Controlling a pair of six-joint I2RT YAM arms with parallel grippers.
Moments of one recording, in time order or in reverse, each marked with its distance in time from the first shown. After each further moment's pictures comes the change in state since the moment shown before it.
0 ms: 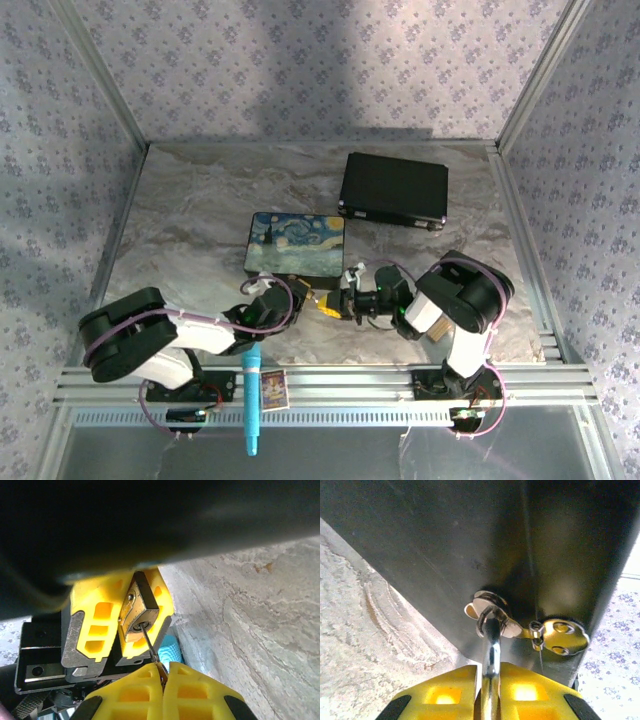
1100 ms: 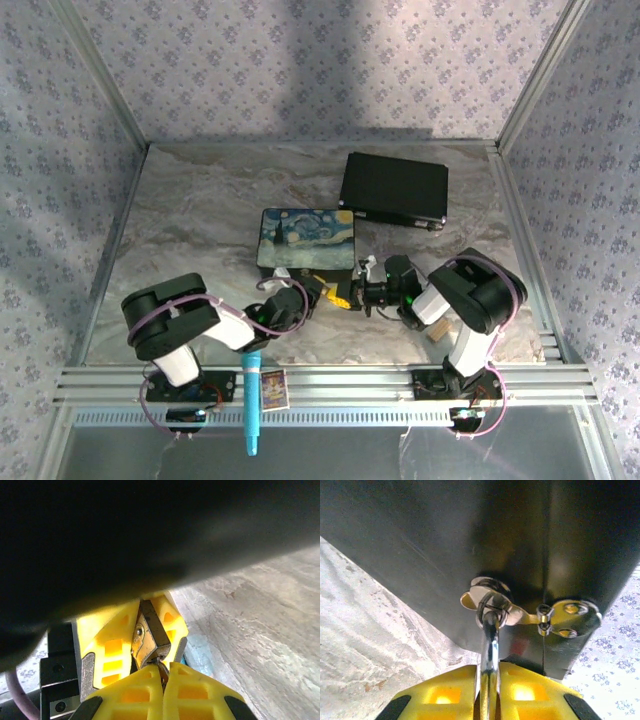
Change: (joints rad) left arm -0.034 0.243 0.077 0.256 -0.015 0.040; right arm -0.123 -0.067 0.021 -0.154 -0.084 -0.002
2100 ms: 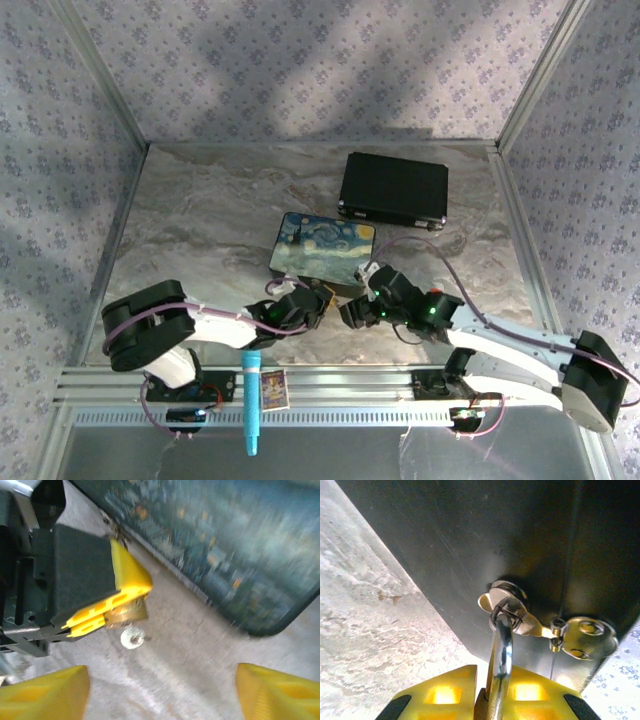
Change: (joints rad) left arm -0.063 -0.140 0.118 -0.455 0.069 -0.121; right arm 0.359 -0.766 0.225 -1.402 0.879 -1.042
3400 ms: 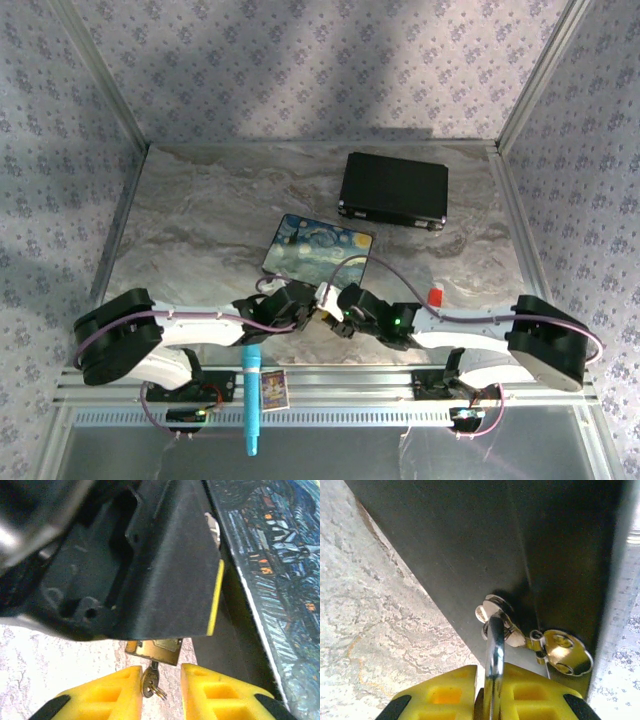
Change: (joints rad) left arm 0.037 -0.146 0.017 -0.287 0.052 0.066; right arm 0.184 0.316 -0.023 0.388 0.103 -0.477
